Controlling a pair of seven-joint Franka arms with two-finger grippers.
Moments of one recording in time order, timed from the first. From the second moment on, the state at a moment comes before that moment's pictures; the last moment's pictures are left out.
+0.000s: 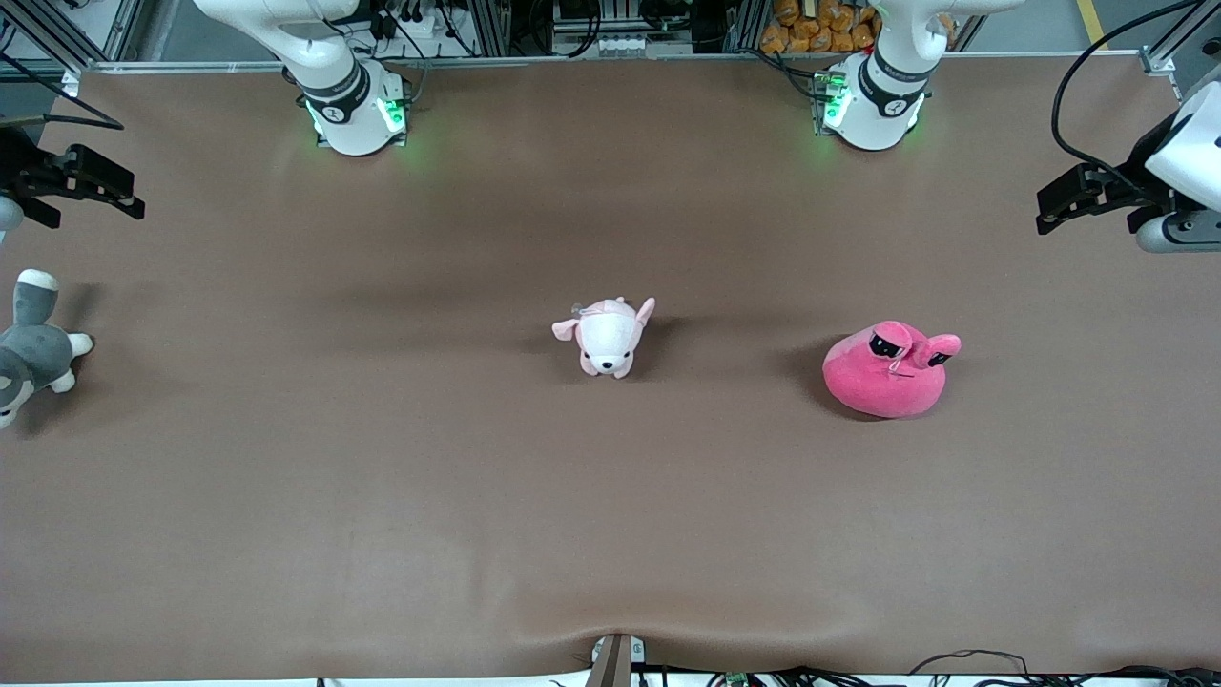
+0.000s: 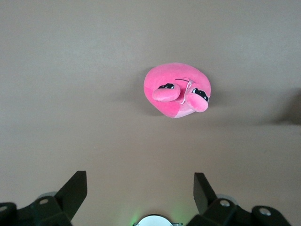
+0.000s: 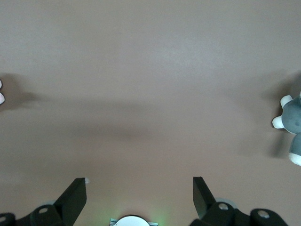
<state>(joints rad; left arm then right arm) -0.05 -0.05 -0.03 -1.59 0.07 1.50 -0.06 0.03 -0.11 -0.09 -1.66 0.00 1.48 -0.17</state>
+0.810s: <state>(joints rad) -0.05 -0.05 -0.03 -1.59 0.07 1.48 -0.06 0.03 -0.11 -0.09 -1.66 0.02 1.45 -0.17</state>
